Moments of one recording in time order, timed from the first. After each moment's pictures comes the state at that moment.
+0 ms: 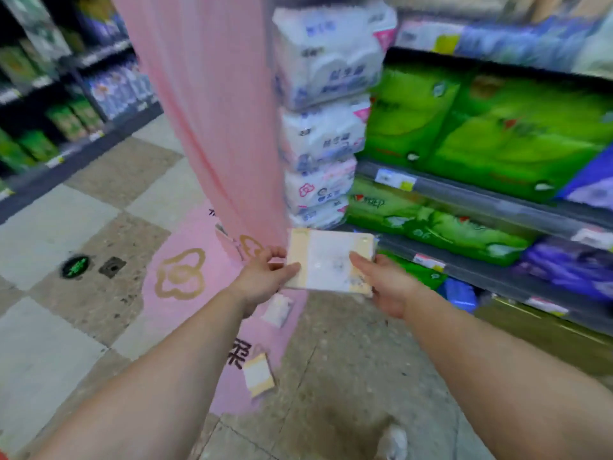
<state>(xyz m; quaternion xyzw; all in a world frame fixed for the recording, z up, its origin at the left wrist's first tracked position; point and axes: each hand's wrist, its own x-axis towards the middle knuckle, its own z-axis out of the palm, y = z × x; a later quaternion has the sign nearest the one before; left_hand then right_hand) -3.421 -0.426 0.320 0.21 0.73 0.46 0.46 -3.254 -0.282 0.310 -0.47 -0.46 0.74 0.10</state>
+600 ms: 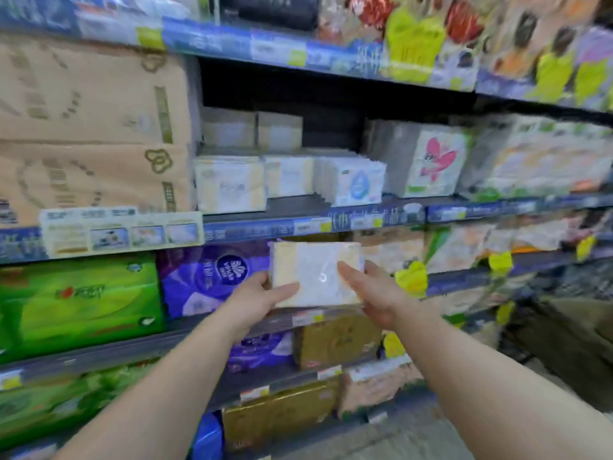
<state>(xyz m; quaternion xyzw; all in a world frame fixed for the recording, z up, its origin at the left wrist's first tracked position) -2.908 -0.082 0.505 0.55 0.49 0.41 0.53 -2.693 -0.083 0.530 -0.53 -0.47 0.53 0.47</state>
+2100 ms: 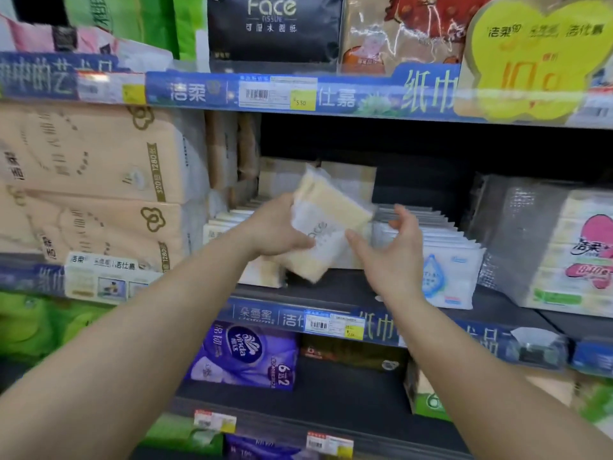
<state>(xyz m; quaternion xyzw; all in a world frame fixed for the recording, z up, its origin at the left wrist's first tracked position) -2.870 0.113 0.674 0.64 0.66 0.39 0.13 -2.687 0.144 0.634 -0.46 -0.64 0.23 0.57</state>
